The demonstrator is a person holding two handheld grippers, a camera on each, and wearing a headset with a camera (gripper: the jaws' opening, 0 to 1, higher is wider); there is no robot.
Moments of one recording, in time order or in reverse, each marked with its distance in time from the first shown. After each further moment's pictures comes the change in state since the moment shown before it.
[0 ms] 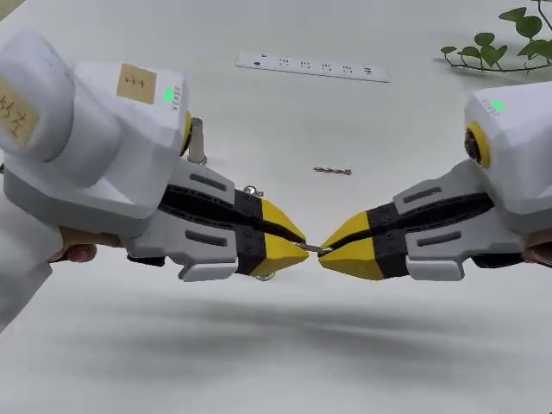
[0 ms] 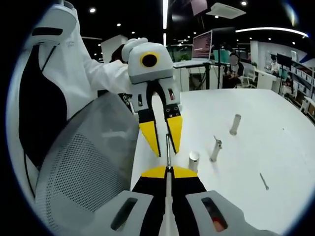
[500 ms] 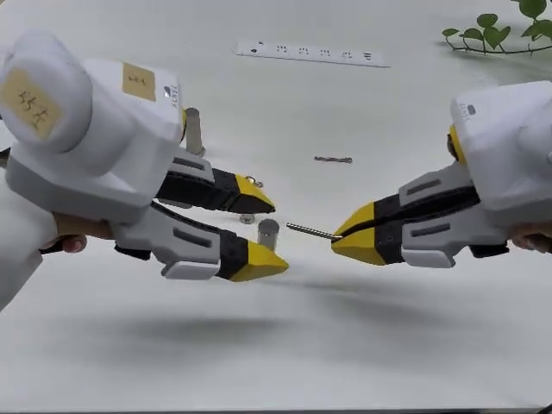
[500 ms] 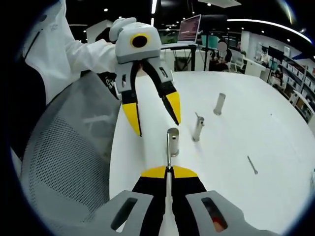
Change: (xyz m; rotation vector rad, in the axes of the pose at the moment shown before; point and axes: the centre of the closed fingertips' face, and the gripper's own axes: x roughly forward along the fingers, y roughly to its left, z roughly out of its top) left arm -0.007 0.034 -0.039 -0.051 0.120 0.066; right arm 0.004 -0.033 -0.038 0.016 0.161 -0.136
